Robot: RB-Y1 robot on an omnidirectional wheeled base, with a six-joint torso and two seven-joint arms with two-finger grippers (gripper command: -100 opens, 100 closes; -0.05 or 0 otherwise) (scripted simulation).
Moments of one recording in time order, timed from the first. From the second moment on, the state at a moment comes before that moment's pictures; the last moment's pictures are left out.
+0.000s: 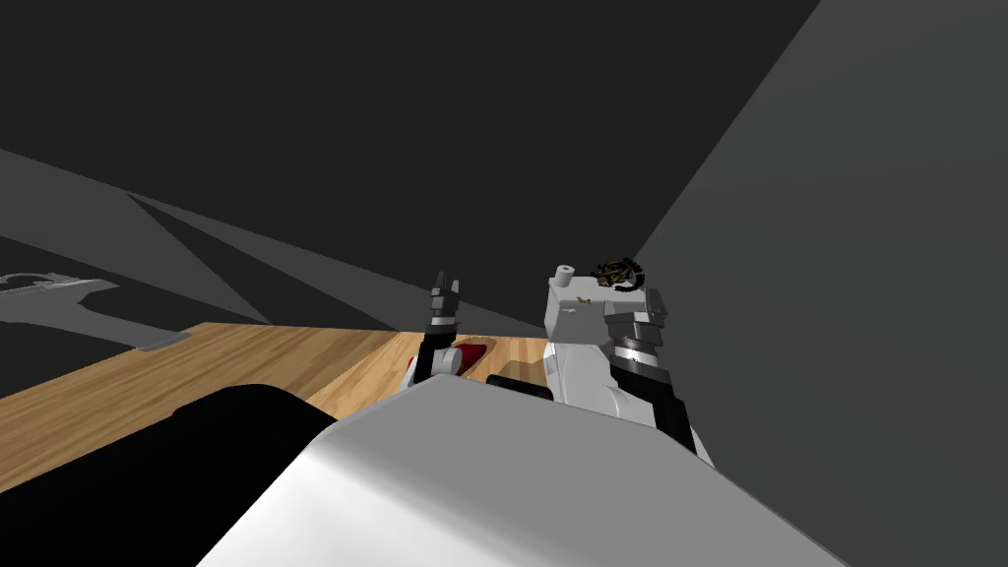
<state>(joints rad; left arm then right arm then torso) 0.48 -0.02 0.00 -2.24 0.00 -0.42 0.03 0.53 0.01 0.03 -2.23 -0.05 -0.36 -0.09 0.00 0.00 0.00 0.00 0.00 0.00</state>
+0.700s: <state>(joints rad) 0.48 -0.02 0.00 -2.24 0.00 -0.42 0.03 0.54 -0.19 -0.01 -2.18 0.04 -0.35 -0.05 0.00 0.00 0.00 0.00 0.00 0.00</state>
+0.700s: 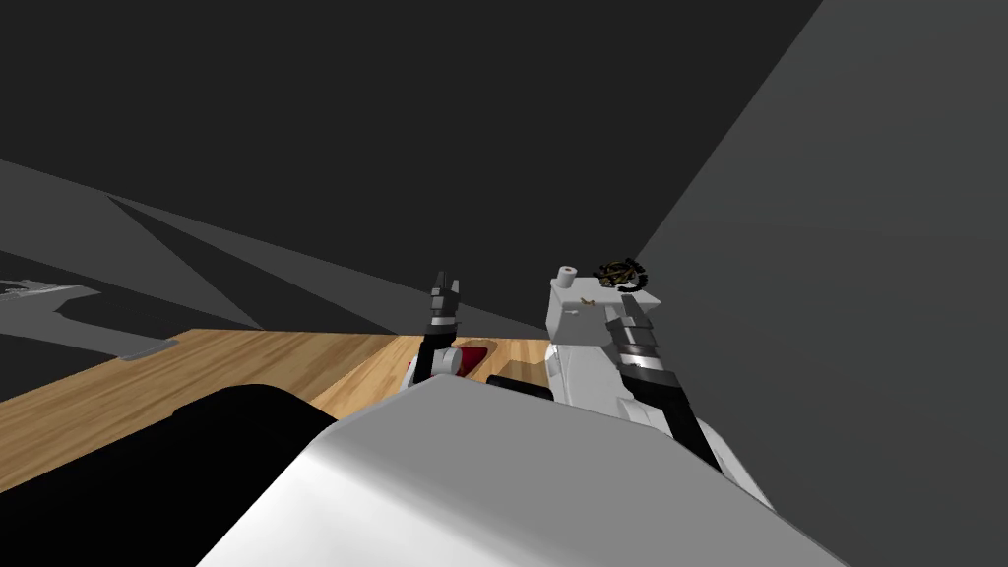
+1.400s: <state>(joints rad) 0.48 -0.02 0.00 -2.24 0.00 -0.42 0.03 0.55 -0.38 -0.07 -2.08 0.24 -0.34 0.02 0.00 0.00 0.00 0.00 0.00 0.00</state>
